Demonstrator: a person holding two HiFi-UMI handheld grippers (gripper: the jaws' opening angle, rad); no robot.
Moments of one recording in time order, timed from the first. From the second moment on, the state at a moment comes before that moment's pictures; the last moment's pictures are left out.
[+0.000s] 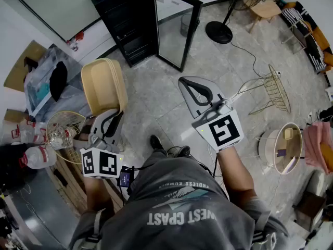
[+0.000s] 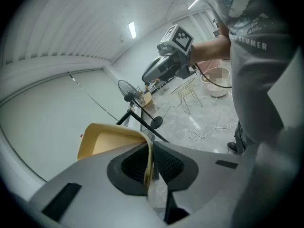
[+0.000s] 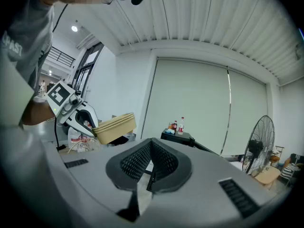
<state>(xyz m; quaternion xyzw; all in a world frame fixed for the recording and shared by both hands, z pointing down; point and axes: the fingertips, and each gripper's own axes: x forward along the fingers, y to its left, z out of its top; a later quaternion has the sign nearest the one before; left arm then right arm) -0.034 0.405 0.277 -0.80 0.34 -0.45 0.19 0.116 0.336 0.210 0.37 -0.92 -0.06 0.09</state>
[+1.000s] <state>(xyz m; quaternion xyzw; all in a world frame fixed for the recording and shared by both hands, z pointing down) -0.093 0.344 0.286 -0.82 0.30 -0.43 0.21 0.057 0.283 0.207 0.40 -0.91 -0.04 0.07</state>
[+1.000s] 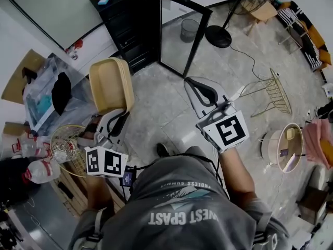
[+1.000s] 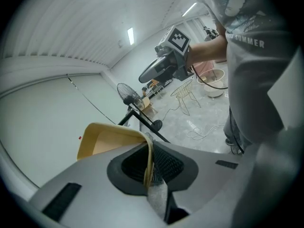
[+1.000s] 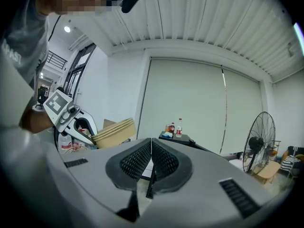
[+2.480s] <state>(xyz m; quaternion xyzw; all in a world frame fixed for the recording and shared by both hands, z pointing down) -0.026 0.173 0.288 -0.75 0.43 -0.49 0.13 0.100 0.057 0.223 0.23 -0.97 -0.03 0.05</state>
